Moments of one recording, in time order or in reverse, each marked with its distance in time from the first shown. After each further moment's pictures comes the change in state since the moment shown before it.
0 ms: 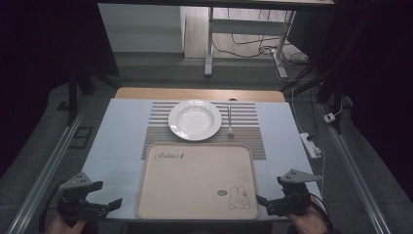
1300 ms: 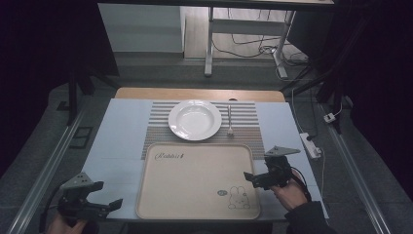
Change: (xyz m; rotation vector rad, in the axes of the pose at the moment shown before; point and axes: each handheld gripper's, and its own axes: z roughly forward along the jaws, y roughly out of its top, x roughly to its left) left arm -0.001 0.001 0.001 0.011 -0.003 0.007; right arm -0.025 0.047 0.058 0.020 -0.008 0.000
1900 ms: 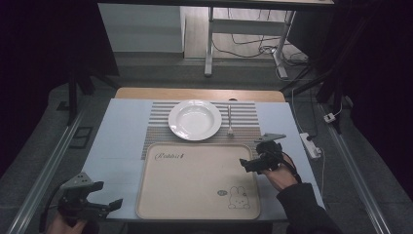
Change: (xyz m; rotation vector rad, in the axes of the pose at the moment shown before) left arm 0.000 0.000 0.000 0.001 -0.002 -0.001; right arm -0.017 0.031 0.038 0.048 -0.103 -0.058
